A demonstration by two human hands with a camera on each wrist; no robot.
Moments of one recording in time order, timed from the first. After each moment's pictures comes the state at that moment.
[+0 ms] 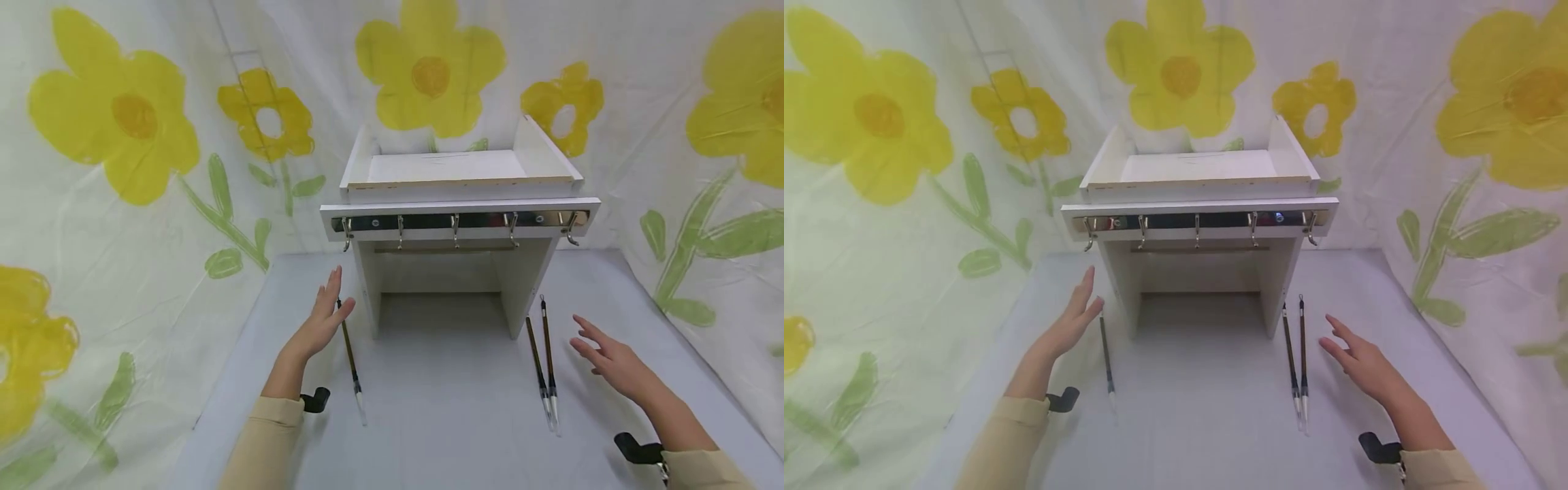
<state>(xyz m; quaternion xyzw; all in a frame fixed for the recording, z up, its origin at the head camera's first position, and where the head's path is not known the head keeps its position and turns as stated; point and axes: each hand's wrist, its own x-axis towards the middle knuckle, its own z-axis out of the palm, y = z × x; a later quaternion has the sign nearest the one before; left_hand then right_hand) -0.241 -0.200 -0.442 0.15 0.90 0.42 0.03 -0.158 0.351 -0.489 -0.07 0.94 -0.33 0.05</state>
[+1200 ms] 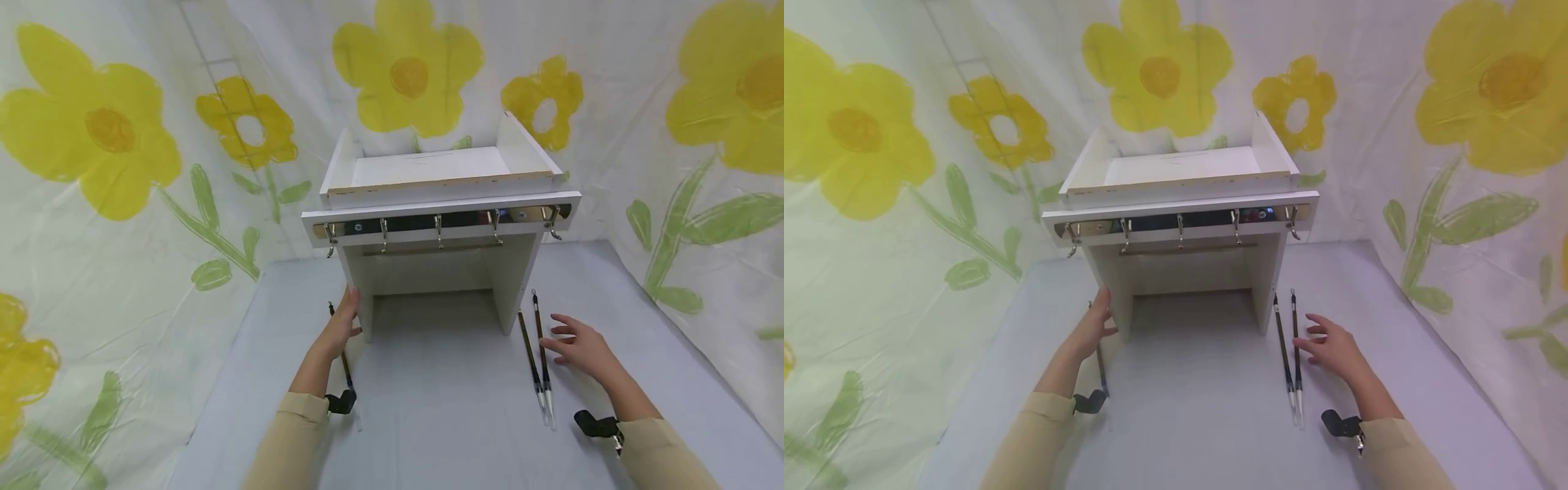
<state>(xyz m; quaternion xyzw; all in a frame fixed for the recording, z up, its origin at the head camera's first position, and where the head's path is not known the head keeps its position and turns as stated) -0.260 -0.148 -0.468 0.08 0.79 0.60 0.13 -0.187 0.332 -0.516 0.02 0.90 -0.42 0.07</state>
